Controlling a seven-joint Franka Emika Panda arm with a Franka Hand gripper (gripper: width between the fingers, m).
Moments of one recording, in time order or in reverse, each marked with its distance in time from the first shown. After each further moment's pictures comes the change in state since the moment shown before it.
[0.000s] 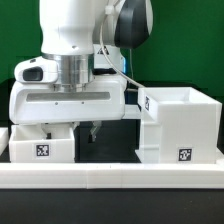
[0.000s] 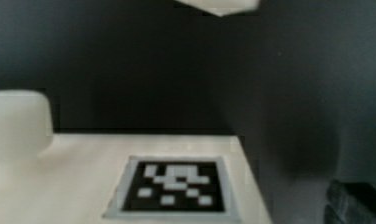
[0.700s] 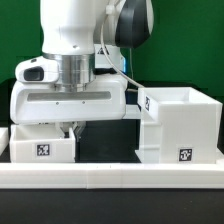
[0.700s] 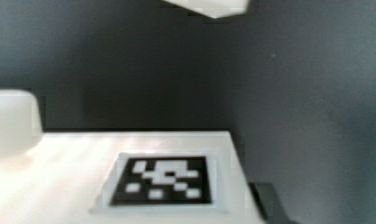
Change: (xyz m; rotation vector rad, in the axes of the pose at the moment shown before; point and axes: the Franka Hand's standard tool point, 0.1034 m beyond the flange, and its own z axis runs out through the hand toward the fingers) arm 0.001 -0.001 -0.001 0.000 0.001 -0.001
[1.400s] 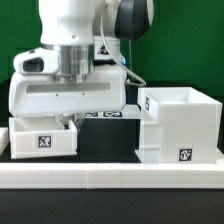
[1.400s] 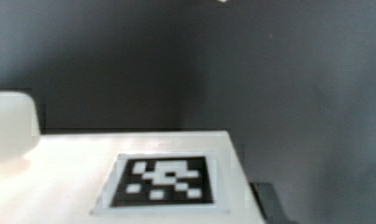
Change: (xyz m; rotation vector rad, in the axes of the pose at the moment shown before) arm 0.008 0.000 -0.027 0.000 0.025 -0.093
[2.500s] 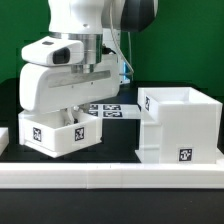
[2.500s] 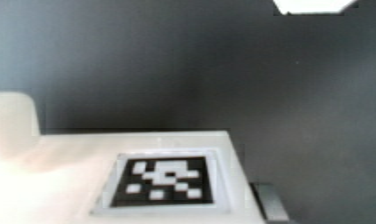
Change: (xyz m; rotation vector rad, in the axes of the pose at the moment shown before) arm -0.001 -0.009 -0.005 -0.018 -0.014 -0.574
